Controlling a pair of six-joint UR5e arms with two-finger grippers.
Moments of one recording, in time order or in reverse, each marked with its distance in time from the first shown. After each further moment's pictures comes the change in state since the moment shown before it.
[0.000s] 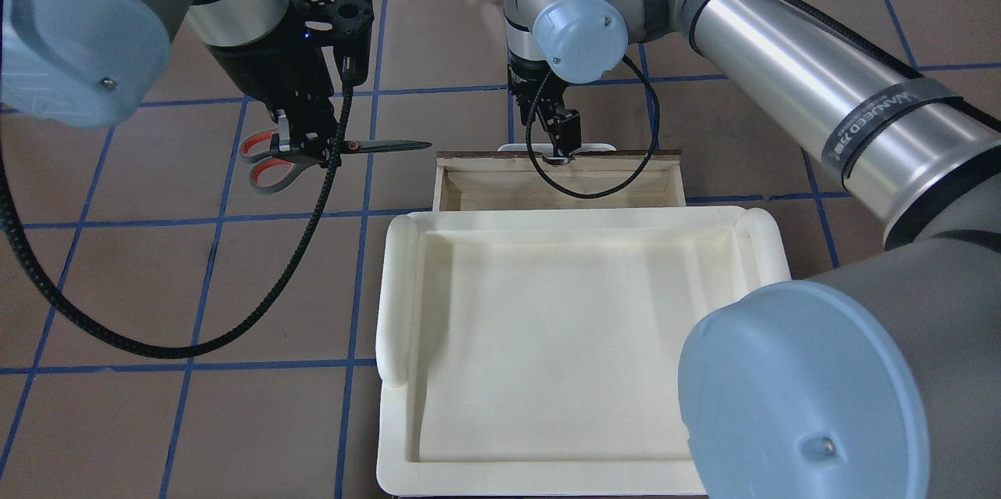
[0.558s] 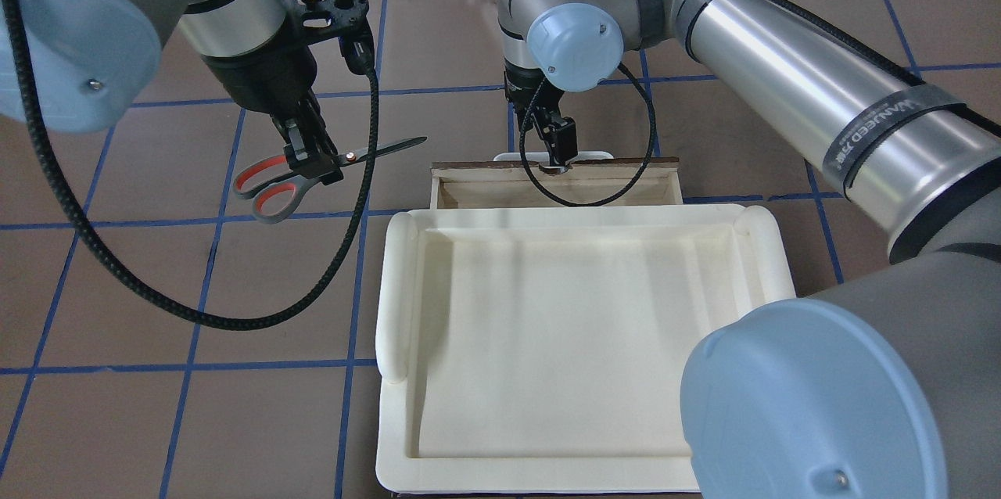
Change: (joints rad) left arm -0.004 0.012 -0.005 -0.055 -0.004 -0.221; right arm 0.016 -0.016 0.027 0.003 -0.005 0.027
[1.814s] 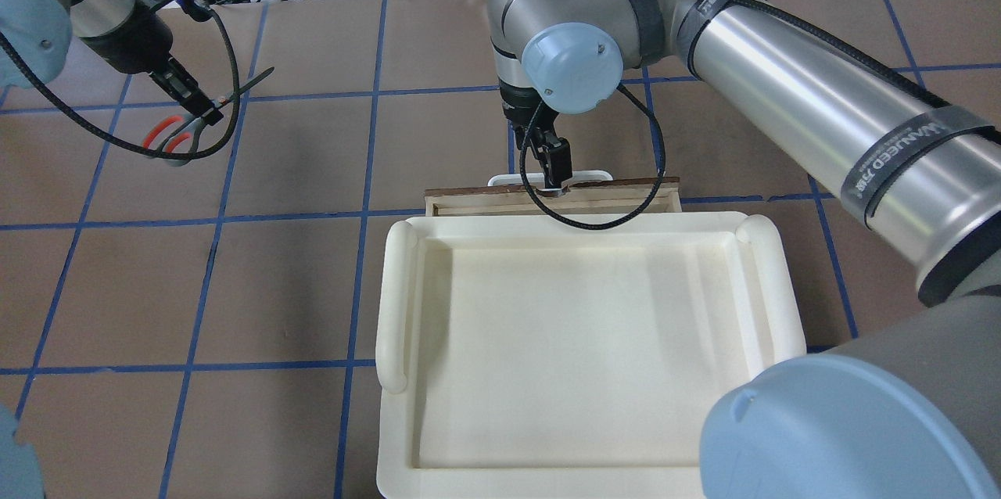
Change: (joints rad) left arm 0.348 -0.183 0.004 0.257 -0.019 -0.258; right arm 0.022 -0.060 0.072 0.000 -0.002 0.077
